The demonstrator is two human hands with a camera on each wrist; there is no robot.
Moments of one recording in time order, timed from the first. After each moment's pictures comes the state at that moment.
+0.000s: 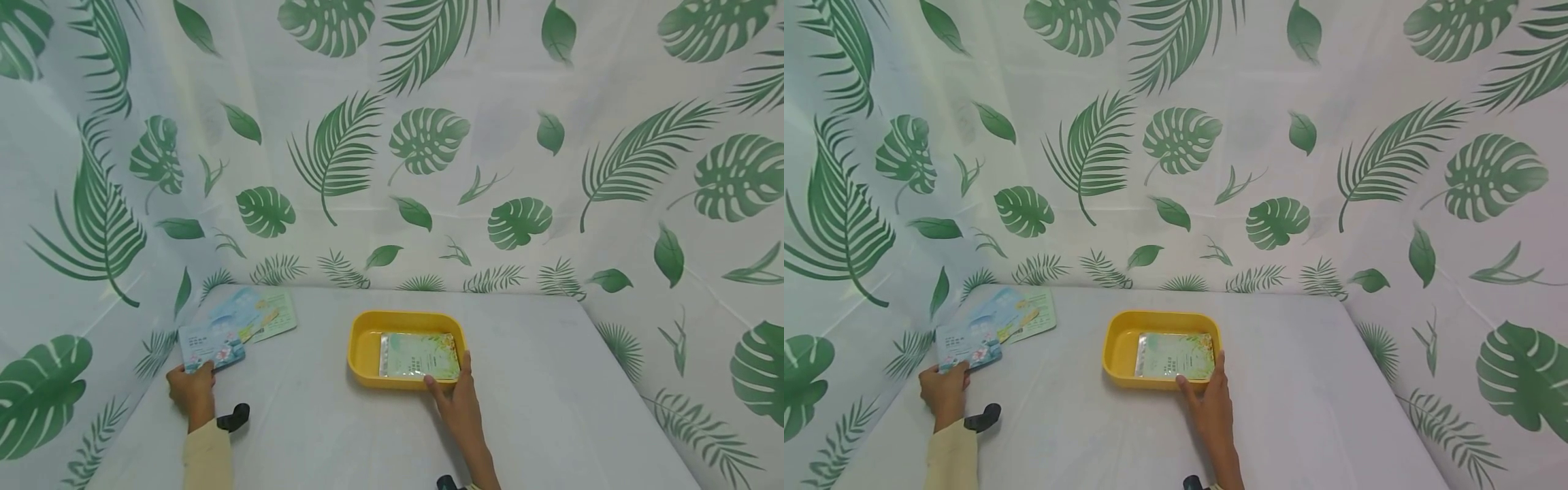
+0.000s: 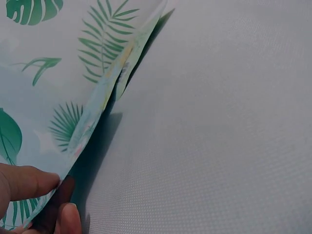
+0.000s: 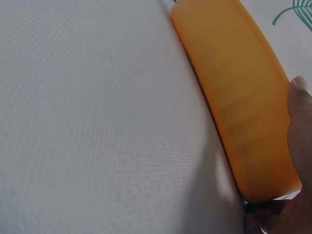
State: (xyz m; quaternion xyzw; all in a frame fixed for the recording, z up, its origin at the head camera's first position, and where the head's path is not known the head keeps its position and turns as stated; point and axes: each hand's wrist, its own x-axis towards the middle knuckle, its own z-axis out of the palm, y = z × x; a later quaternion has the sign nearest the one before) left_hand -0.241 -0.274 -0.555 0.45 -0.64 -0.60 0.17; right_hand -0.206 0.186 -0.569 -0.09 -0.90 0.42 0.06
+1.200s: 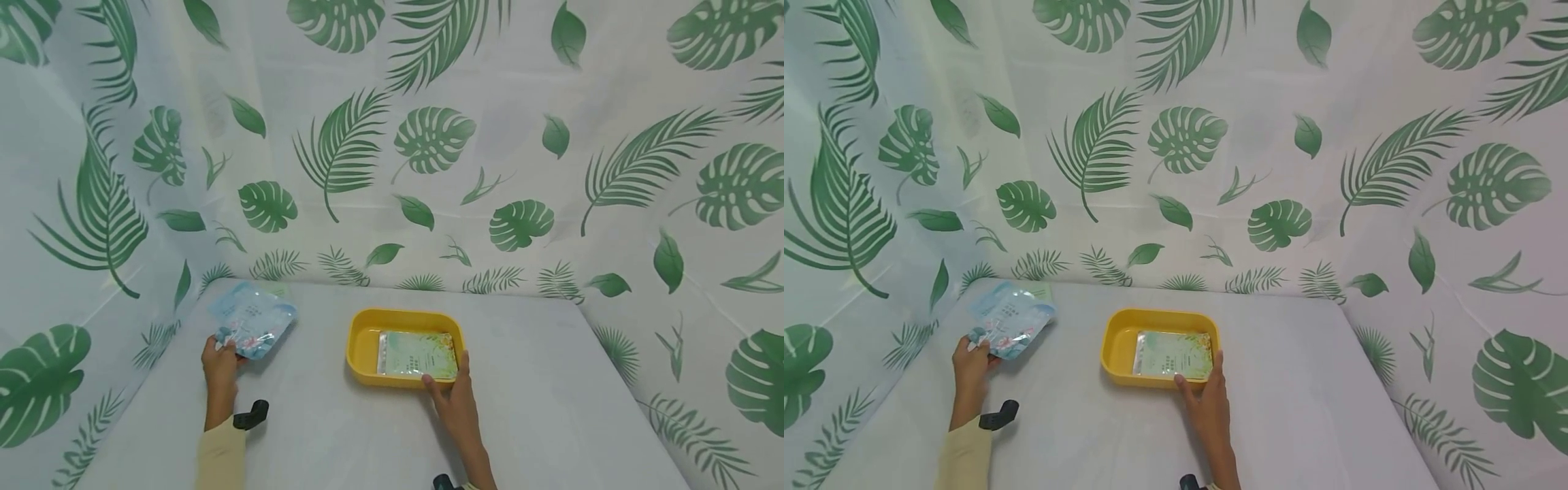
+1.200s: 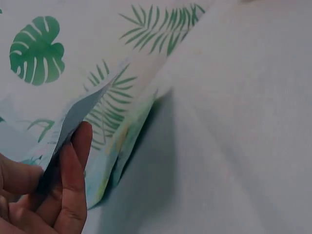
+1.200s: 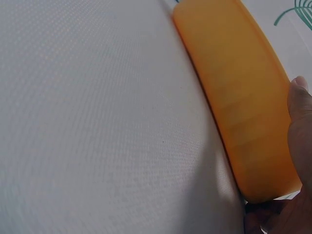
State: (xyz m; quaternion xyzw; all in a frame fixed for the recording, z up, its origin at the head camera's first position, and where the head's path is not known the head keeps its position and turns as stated) left_hand -0.251 -0.232 -0.538 0.27 -0.67 -0.68 0.14; right_hand -0.204 0.186 -0.568 -0.08 -0.90 0.42 0.07
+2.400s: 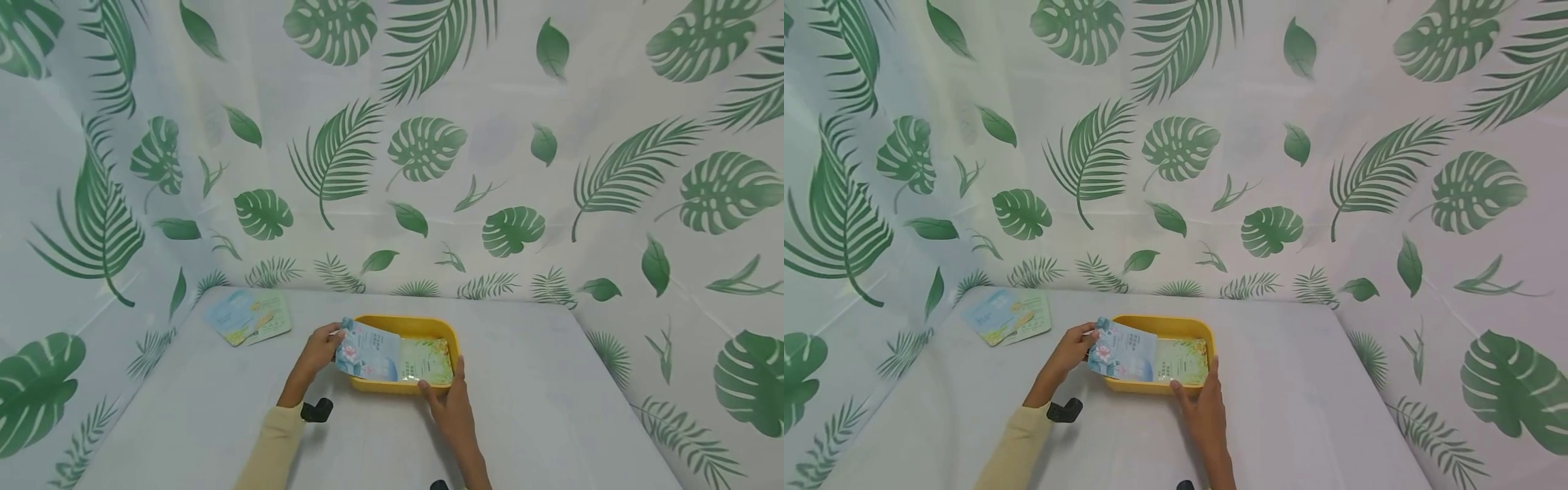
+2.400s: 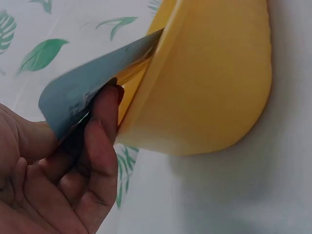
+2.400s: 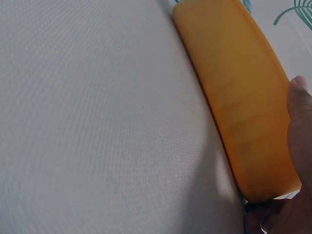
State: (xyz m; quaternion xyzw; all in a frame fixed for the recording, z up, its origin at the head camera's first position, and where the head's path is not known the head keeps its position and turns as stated) left_hand -0.294 -0.088 -0.512 -0.01 -0.82 -0.56 -0.08; right_hand -0.203 0.187 -0.566 -0.08 -0.90 0.42 0.08
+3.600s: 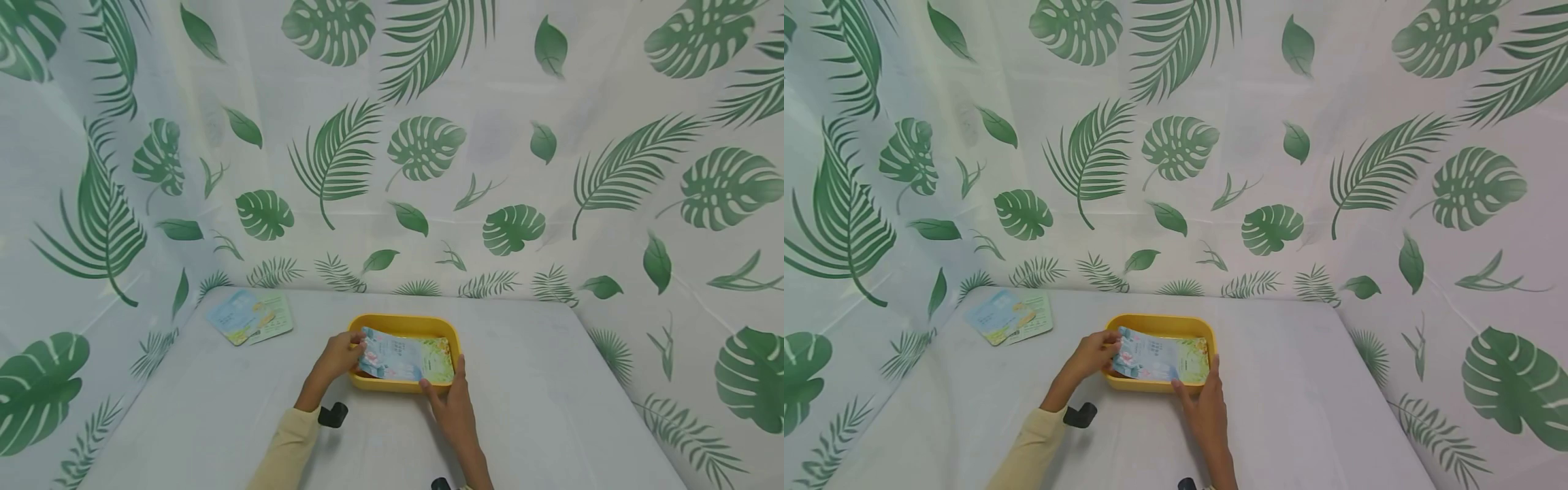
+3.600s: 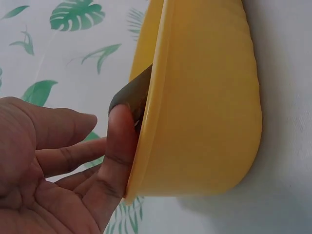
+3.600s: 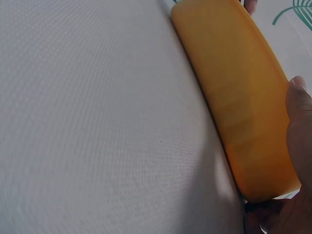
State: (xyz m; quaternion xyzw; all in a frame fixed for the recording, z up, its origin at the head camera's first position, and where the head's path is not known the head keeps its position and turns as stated) left_hand -0.278 -0.053 -0.499 -0.06 -0.88 -0.47 -0.09; right_hand -0.203 0.187 -0.566 -0.07 -0.91 0.41 0.08
